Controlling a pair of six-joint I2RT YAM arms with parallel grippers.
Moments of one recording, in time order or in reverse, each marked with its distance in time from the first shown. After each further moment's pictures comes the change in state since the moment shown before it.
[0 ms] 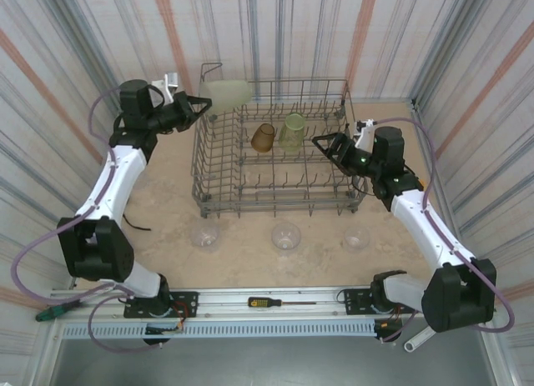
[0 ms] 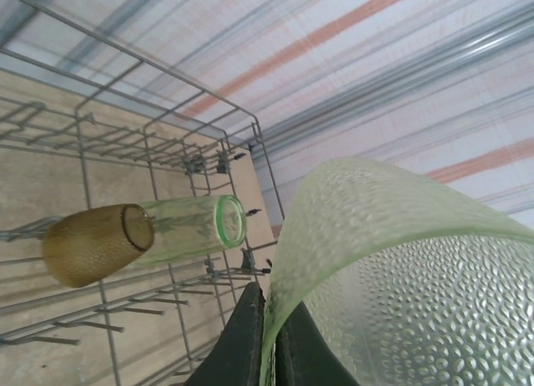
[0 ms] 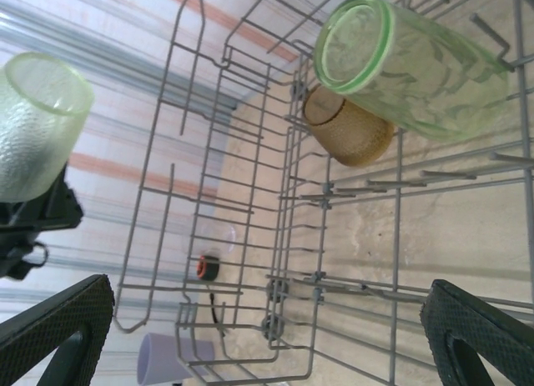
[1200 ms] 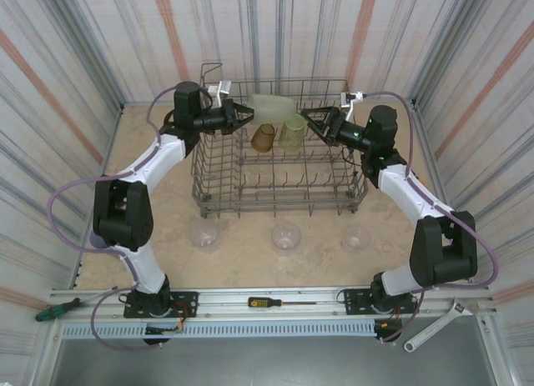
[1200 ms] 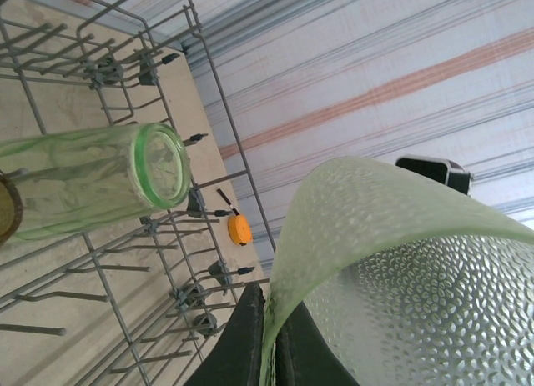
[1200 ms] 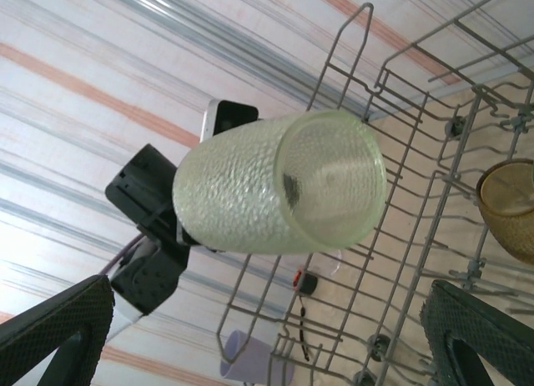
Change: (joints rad) left arm -0.206 0.268 0.076 0.202 0.121 -0.069; right arm 0.000 0.289 0.140 0.503 -0.245 0.188
